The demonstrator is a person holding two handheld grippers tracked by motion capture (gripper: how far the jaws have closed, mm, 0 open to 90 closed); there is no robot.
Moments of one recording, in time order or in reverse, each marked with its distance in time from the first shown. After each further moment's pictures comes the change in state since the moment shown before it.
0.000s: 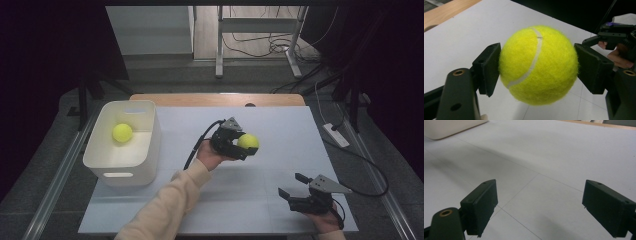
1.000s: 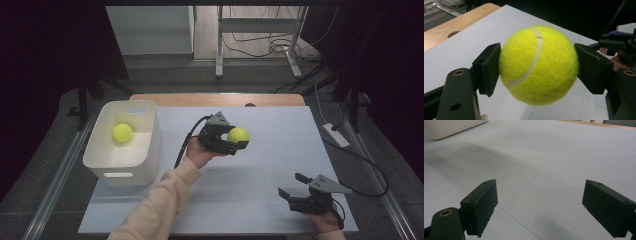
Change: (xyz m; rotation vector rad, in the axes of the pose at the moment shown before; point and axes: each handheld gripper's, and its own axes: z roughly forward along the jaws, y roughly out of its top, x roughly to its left) left arm 0.008 -0.002 -0.032 -0.064 0.048 -0.017; right arm 0.000 0.000 0.000 -0.001 -0.002 0.000
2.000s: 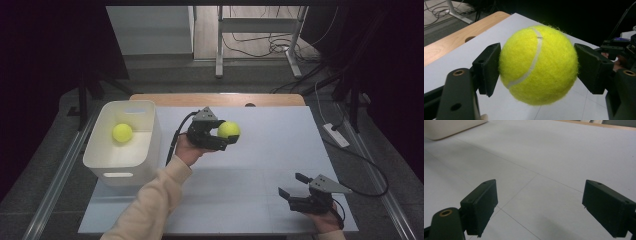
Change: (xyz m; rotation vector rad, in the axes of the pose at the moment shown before) left arm 0.008 0.001 -0.034 -0.047 0.047 -0.007; right arm 0.000 0.000 0.000 -0.002 -0.003 -0.001
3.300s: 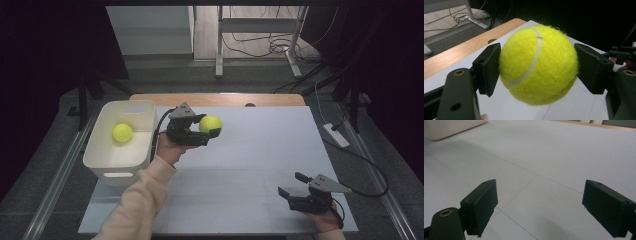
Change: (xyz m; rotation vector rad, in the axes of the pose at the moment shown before) left arm 0.017 -0.008 -0.047 -0.058 0.089 -0.032; right arm 0.000 0.001 0.001 -0.002 0.000 -0.002
